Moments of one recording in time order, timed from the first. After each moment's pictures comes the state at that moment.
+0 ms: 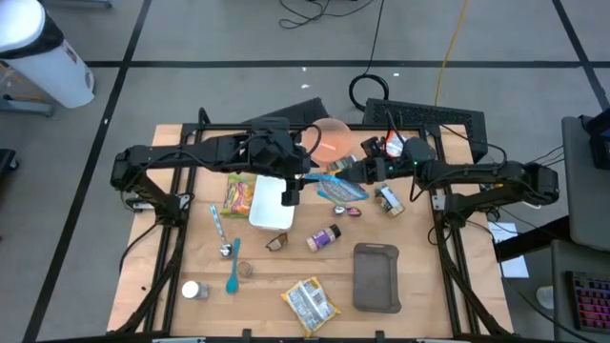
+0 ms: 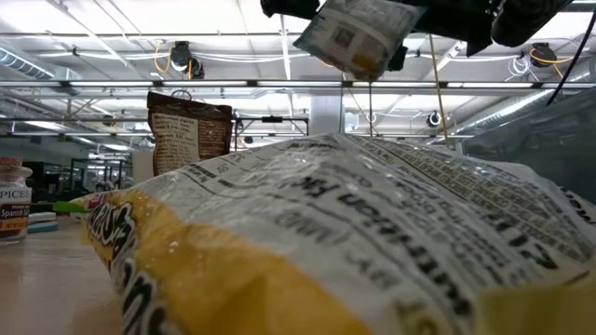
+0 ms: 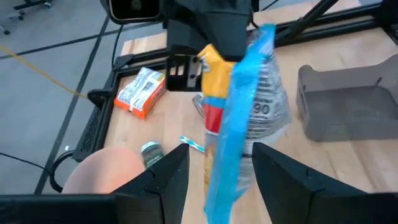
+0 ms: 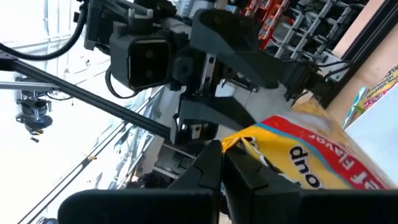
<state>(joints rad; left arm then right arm) 0.07 1.59 1.61 -0.59 -0.03 0.24 -0.26 1.16 0.65 0.72 -0.48 1.24</state>
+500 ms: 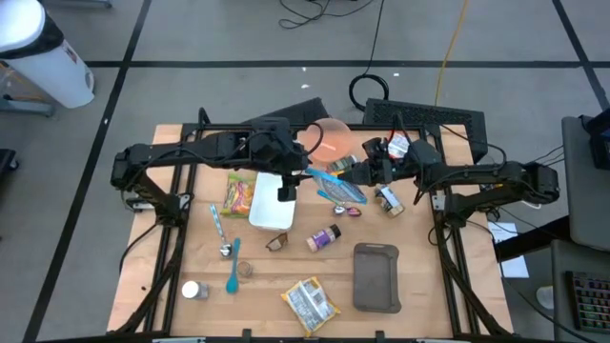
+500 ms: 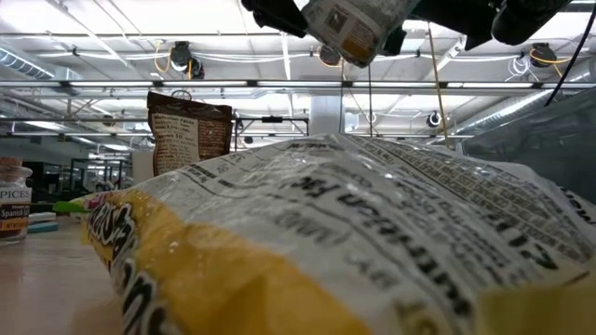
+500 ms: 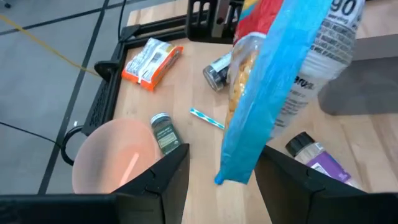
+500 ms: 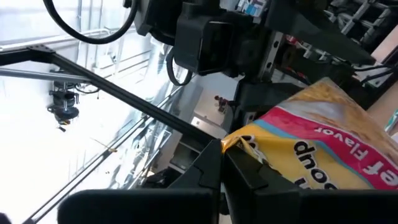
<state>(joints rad) 0.11 1.59 1.61 -0.69 -0.05 0.25 -0.23 1.16 0.65 0.82 -0.47 1.25</state>
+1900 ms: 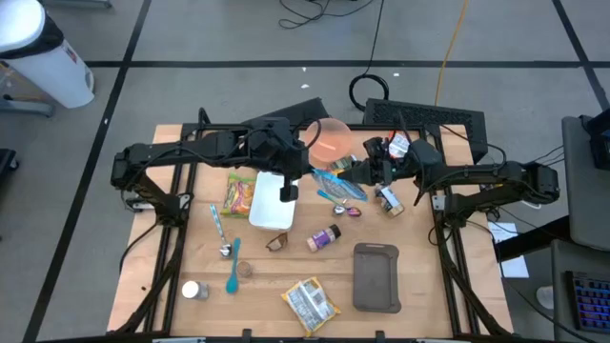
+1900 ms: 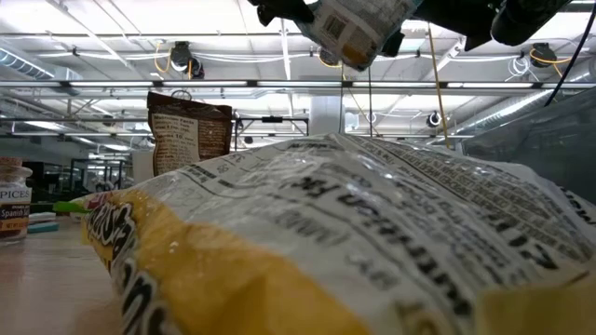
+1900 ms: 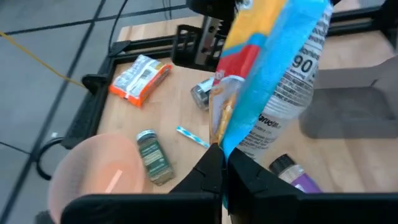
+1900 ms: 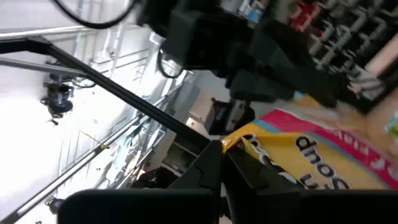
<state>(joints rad) 0.12 1.59 1.61 -0.63 0.03 0.19 -0.23 1.16 0.65 0.84 -0.47 1.19</state>
